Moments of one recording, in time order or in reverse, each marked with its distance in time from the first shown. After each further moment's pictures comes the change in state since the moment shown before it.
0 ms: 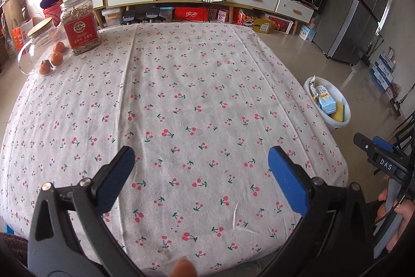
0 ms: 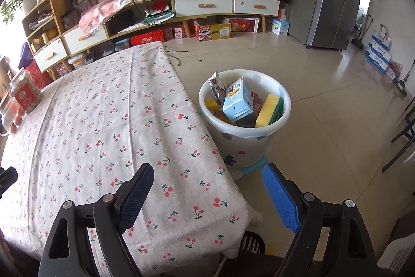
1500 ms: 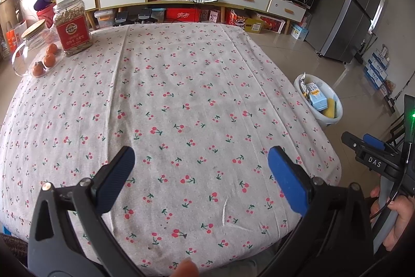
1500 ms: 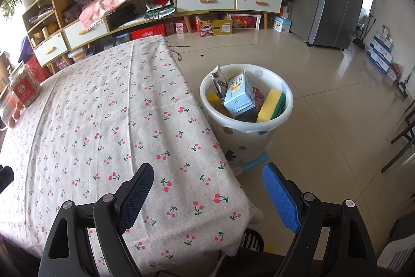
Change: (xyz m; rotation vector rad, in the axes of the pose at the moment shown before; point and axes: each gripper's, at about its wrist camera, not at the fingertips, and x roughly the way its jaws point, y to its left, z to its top) left arm -0.006 -0.012 -0.005 0.018 -0.007 -0.039; right arm 0.005 0.002 -0.005 -0.012 0.022 -0.001
